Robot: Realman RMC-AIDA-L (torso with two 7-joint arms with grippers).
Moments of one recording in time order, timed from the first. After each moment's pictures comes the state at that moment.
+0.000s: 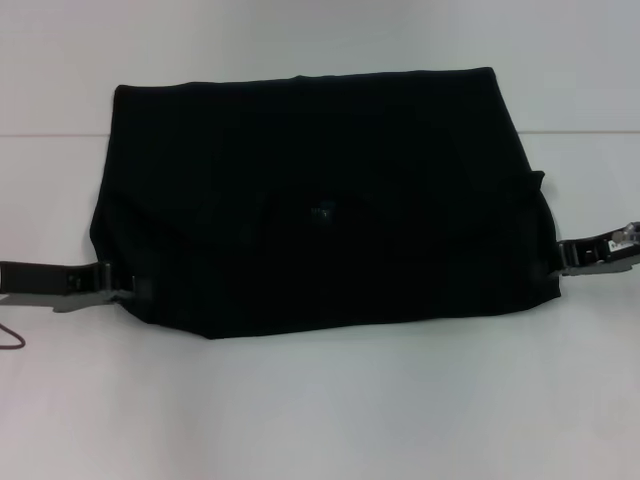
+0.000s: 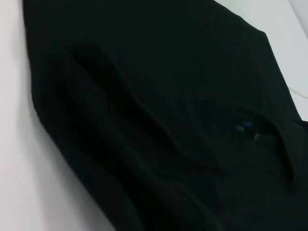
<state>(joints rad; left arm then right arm) -0.61 -1.92 0.63 0.55 2.29 1.35 -2.31 0.81 1.96 -0.72 -0.60 -2.58 -1.25 2.42</state>
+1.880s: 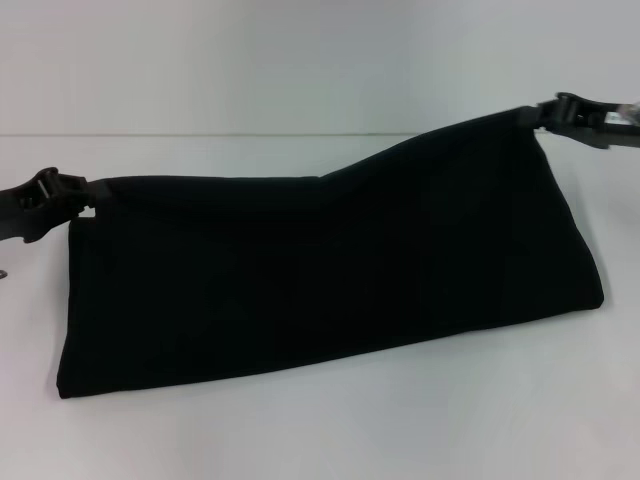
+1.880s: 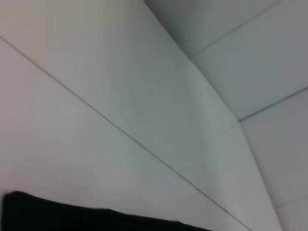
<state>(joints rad) -0.65 -1.90 0.14 0.44 2.32 1.31 -2.21 0.84 1.97 -0.47 -0.53 -2.22 -1.06 2.21</state>
